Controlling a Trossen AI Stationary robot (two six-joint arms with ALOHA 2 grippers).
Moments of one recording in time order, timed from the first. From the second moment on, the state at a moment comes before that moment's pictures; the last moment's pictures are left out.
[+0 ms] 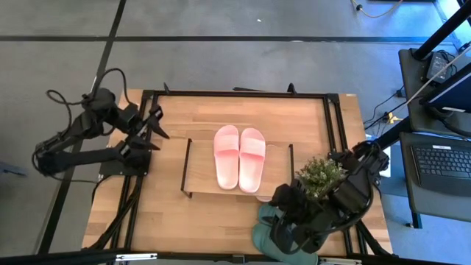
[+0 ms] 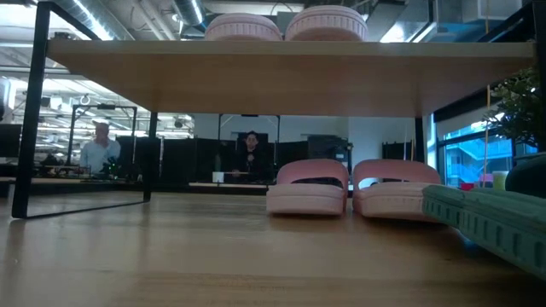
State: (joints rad) left arm 0.42 0.54 0.89 -0.28 0.87 -0.19; right arm 0.74 1.93 2.32 -1.39 0.50 1.18
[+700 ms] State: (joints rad) left arm 0.29 0.56 0.89 -0.30 0.68 -0.17; right arm 0.87 2.12 2.32 -1.49 0.28 2.01
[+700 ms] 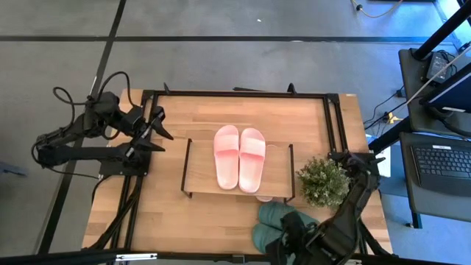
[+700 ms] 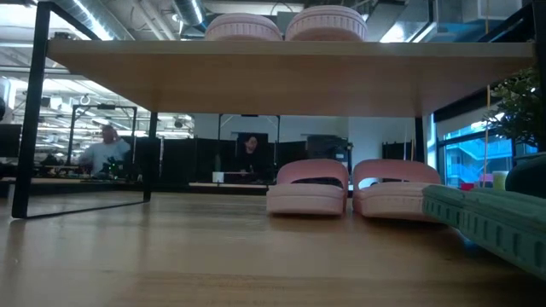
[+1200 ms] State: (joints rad) left arm 0.29 0.56 0.89 -0.31 0.67 -0.18; right arm 0.86 2.21 2.26 -1.57 0.19 2.17
